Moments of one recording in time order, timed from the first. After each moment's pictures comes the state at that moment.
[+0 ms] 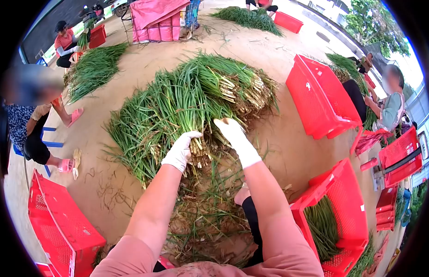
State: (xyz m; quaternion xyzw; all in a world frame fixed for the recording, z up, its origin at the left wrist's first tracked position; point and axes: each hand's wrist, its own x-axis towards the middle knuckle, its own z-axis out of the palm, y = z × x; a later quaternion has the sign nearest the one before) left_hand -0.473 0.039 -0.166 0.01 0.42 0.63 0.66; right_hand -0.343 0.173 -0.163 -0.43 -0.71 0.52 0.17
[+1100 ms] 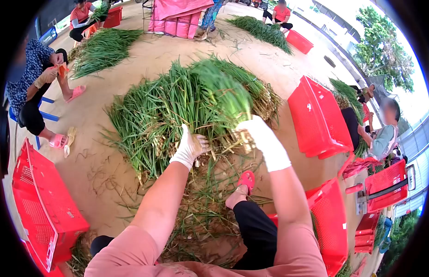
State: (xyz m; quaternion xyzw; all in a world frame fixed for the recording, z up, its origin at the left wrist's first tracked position) left_hand -0.480 0.051 -0.208 -0.13 0.27 0.69 0.66; right_hand -0.315 0.138 -0.034 -0.40 -0.69 0.59 0.13
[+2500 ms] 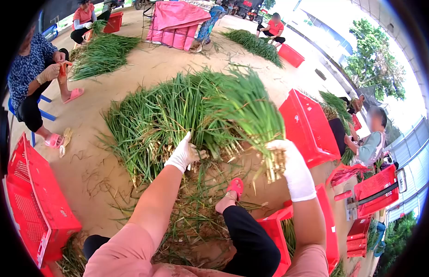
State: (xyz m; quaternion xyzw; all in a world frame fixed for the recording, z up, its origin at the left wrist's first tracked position) left_hand -0.470 0.042 -0.194 -0.15 0.31 0.68 0.65; right_hand -0.217 0.099 0.053 -0.41 -0.53 0.71 0.19
